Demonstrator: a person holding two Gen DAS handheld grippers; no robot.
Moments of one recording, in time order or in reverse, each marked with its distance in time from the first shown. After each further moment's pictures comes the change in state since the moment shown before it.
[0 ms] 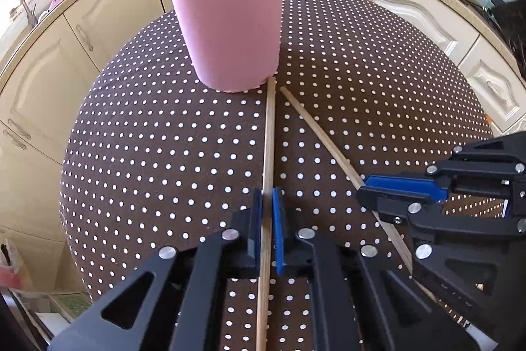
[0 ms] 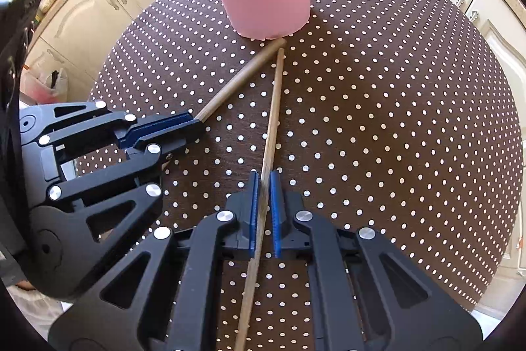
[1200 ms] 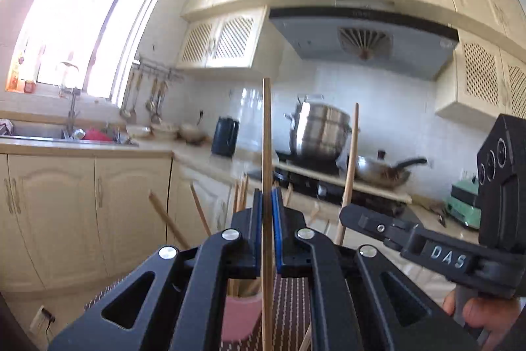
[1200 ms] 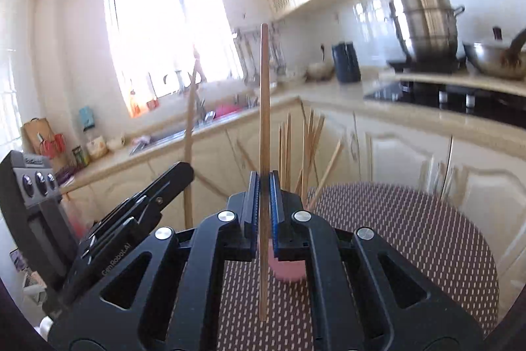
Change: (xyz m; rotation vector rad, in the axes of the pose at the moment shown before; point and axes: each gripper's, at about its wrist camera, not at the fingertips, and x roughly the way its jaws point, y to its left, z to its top) left arm -0.182 0.031 0.013 -0.203 -1.080 -0.096; right arm -0.194 -0.006 0.011 0.025 -0.956 0.095
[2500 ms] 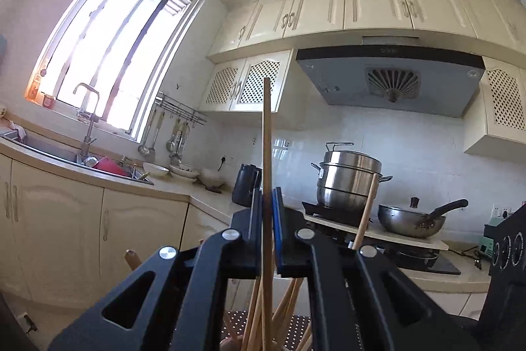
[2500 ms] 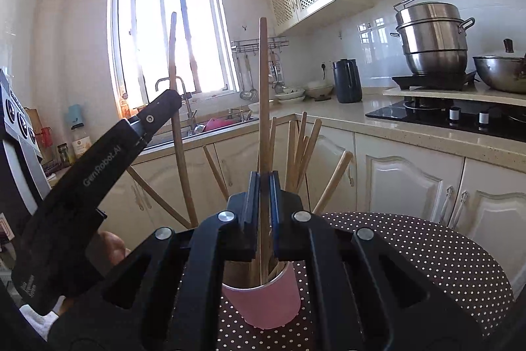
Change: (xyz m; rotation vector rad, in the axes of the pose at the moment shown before) left arm 0.068 0.014 -0.006 -0.026 -0.231 0.118; right arm 0.078 -0.032 -0.033 -0.046 -0.044 0.024
